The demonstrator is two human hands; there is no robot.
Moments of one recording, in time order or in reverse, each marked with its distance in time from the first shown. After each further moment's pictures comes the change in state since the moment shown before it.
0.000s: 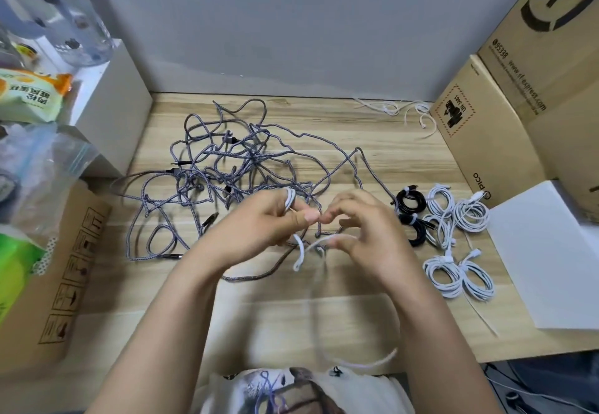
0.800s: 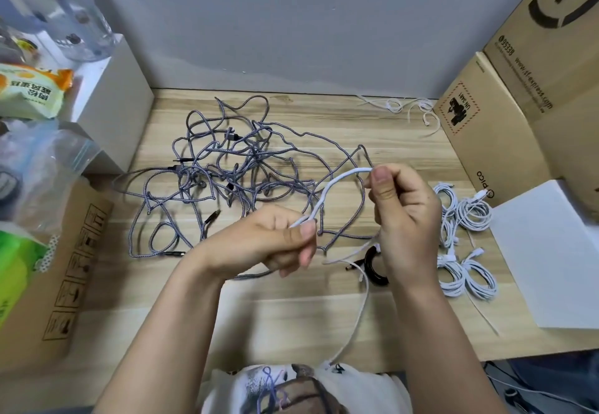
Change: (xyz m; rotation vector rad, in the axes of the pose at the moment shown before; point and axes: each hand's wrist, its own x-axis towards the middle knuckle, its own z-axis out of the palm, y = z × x) left_hand -0.009 -0.014 -0.001 -0.478 -0.361 0.060; right_hand -0.002 -0.025 -0.008 0.568 0.477 -0.049
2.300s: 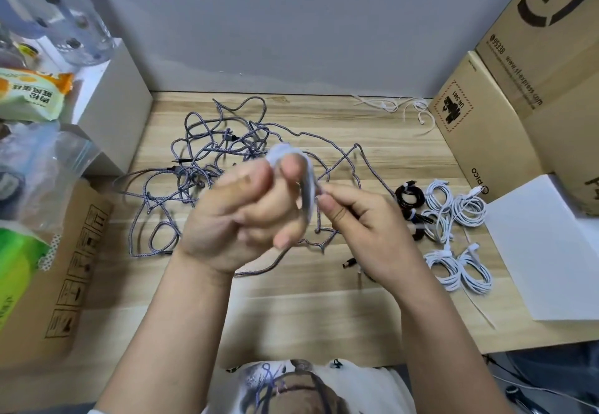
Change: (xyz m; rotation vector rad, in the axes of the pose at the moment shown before) left_hand -0.003 0.043 0.018 -0.695 -0.310 0.393; right_hand -0.009 -0.011 0.001 -0.332 -0.425 0.005
